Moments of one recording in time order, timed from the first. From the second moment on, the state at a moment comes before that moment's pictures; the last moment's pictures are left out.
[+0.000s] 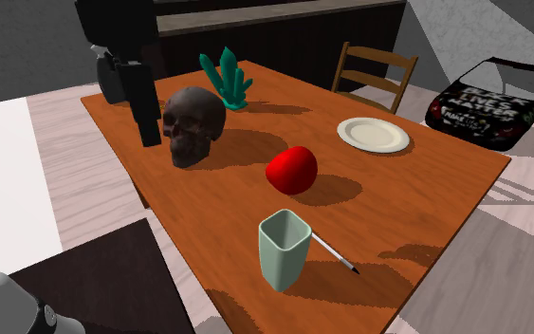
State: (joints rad) arm 0.01 -0.77 -0.04 -2.40 -0.02 1.57 0.07
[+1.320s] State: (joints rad) arm 0.00 -0.35 -0.28 -2.46 -0.11 2.18 -0.32
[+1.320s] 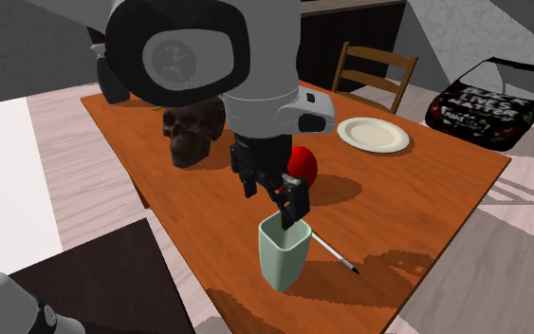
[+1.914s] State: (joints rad) arm 0.01 -0.28 -0.30 -2.51 -0.10 2.30 -0.33
